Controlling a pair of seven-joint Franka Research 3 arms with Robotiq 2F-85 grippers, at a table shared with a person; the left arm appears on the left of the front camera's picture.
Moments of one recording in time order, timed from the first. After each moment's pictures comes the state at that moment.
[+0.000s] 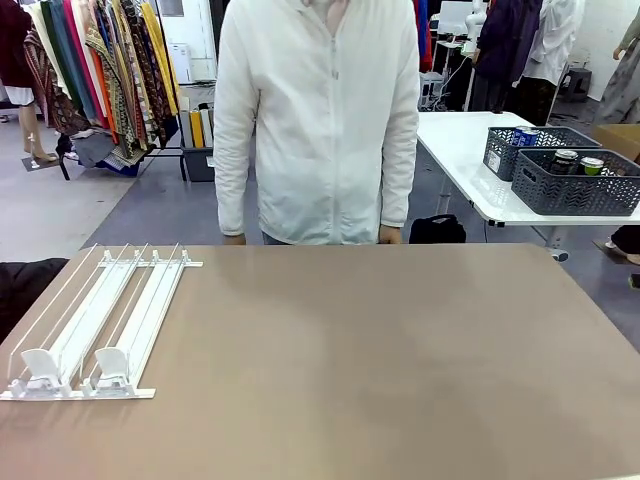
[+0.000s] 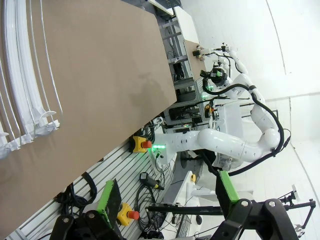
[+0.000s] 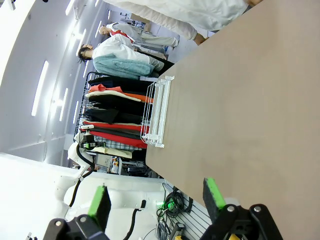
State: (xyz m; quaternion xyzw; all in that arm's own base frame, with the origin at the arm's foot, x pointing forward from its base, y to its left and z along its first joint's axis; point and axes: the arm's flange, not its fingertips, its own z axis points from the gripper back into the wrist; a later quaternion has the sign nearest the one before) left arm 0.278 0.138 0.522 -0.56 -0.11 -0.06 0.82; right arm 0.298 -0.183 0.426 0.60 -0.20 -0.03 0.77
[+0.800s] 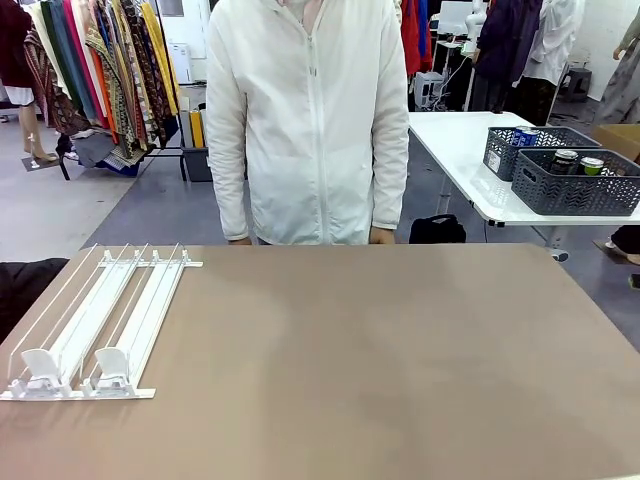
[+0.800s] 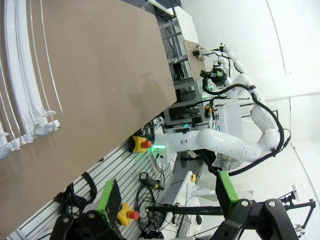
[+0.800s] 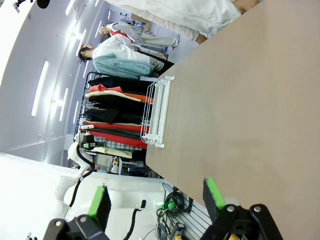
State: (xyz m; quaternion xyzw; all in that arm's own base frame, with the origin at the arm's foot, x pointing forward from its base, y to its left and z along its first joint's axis) left arm 0.278 0.138 0.522 -0.56 -0.11 -0.06 0.82; right arm 0.298 -0.183 0.426 0.60 -0.20 -0.03 0.77
